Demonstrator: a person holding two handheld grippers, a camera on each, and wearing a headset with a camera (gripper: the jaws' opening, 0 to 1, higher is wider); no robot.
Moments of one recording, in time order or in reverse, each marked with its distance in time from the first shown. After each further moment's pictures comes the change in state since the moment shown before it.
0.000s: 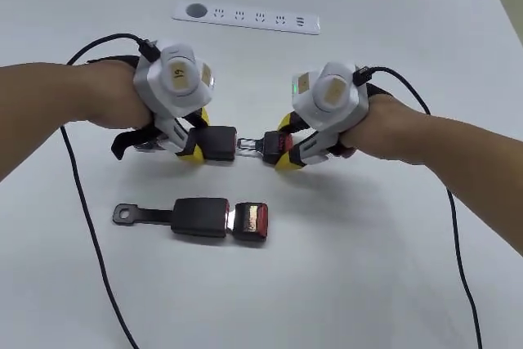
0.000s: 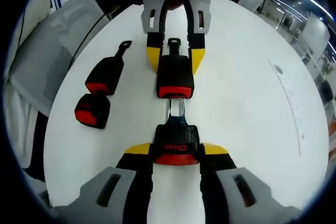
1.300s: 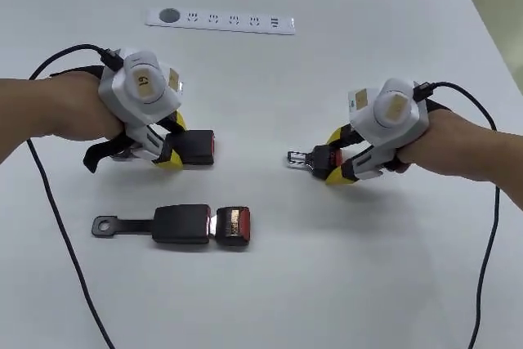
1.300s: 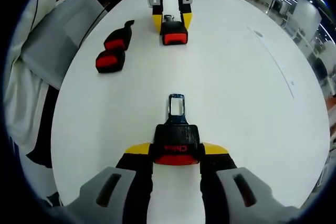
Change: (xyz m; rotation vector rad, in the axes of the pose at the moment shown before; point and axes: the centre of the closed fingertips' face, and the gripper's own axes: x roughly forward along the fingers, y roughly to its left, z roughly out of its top) left arm -0.004 -0.003 0.005 -0.012 -0.026 0.010; right arm -0.059 0.019 -0.096 0.114 0.074 -0.038
